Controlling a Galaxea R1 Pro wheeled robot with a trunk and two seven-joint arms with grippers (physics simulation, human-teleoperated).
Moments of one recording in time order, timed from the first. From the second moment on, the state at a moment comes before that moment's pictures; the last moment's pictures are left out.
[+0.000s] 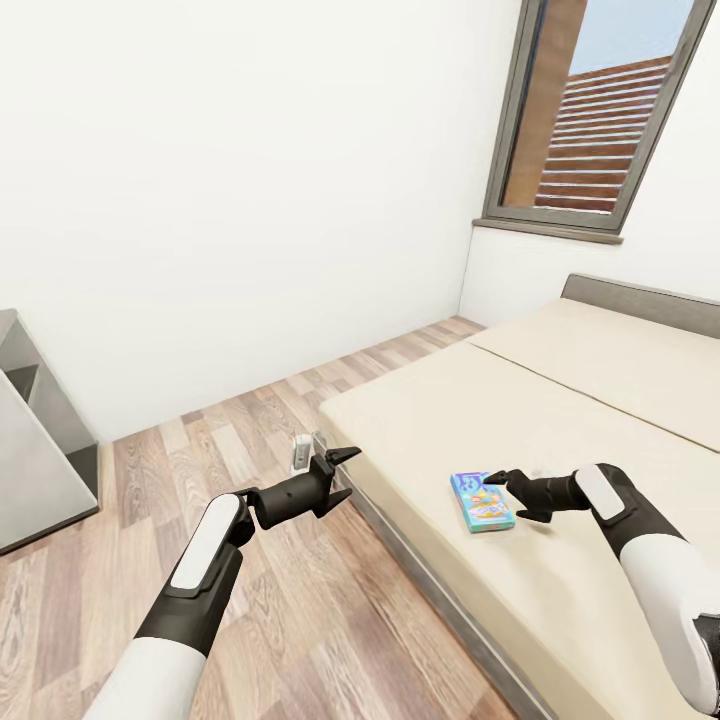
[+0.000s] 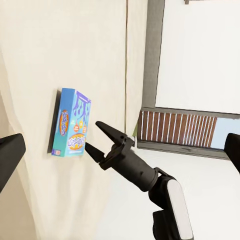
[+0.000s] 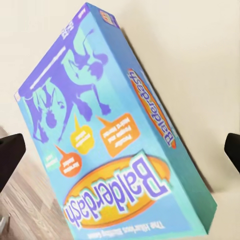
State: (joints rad) left arm -0.56 -0.12 -0.04 -1.18 1.46 0.84 0.21; right arm -0.92 -0.28 -0.11 -0.52 -0.70 0.96 0.08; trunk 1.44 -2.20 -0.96
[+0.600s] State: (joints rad) left arm -0.57 -0.12 -0.04 -1.18 1.46 0.84 0.21; right arm -0.92 -0.27 -0.11 -0.52 -0.70 0.96 0.08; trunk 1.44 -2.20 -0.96
